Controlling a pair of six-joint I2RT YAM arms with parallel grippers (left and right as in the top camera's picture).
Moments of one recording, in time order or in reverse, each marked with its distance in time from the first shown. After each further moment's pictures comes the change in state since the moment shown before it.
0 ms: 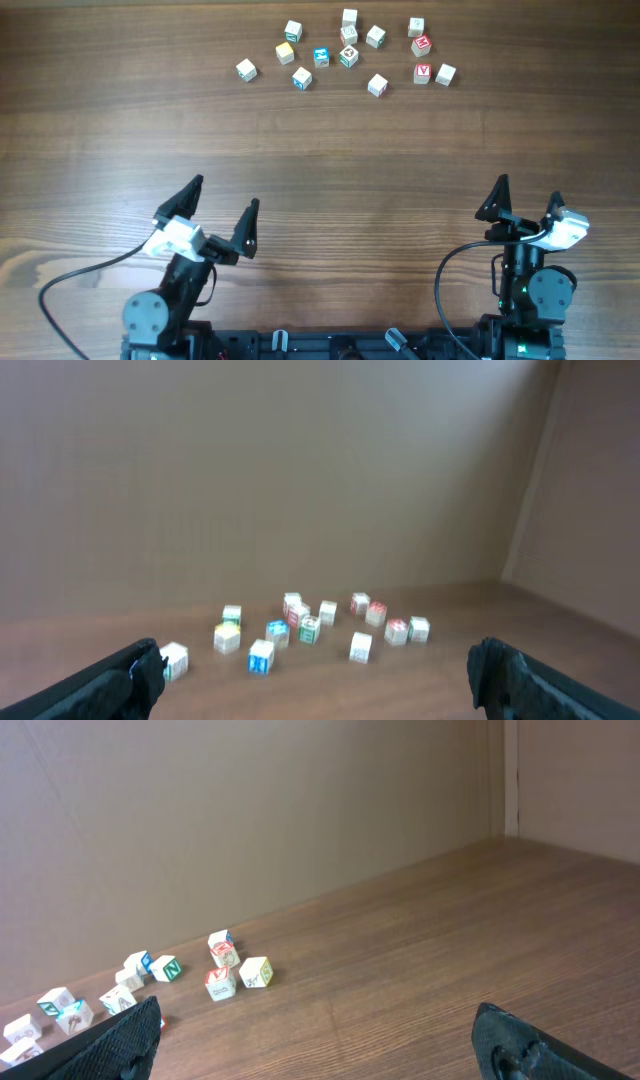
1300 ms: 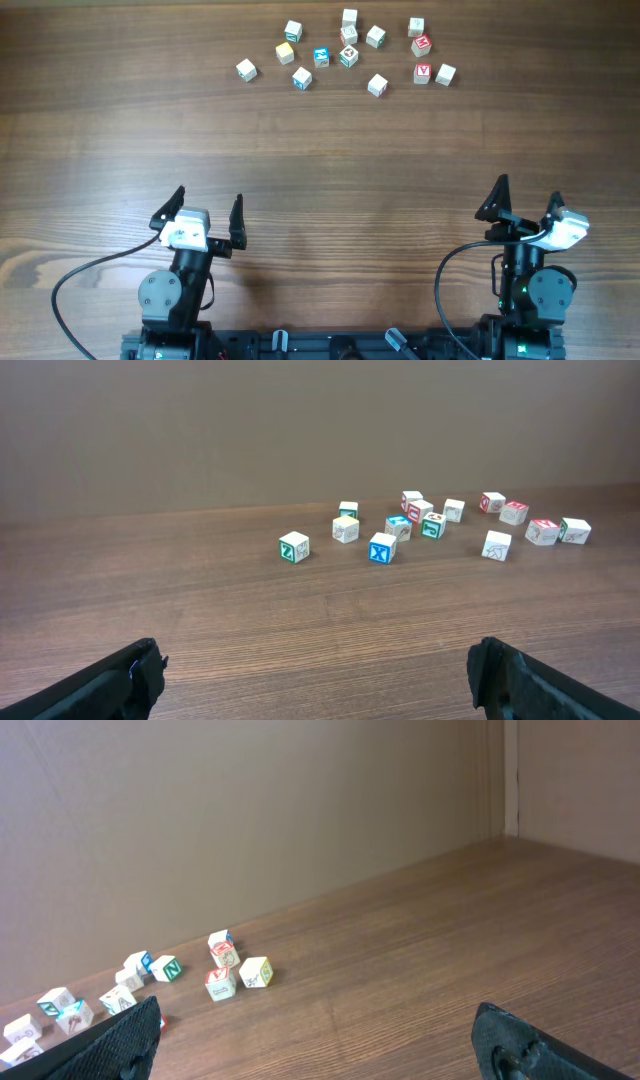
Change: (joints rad) left arm 0.000 -0.019 -0.076 -0.222 -0.262 0.203; right arm 0.000 0.000 0.000 0.000 0.000 0.000
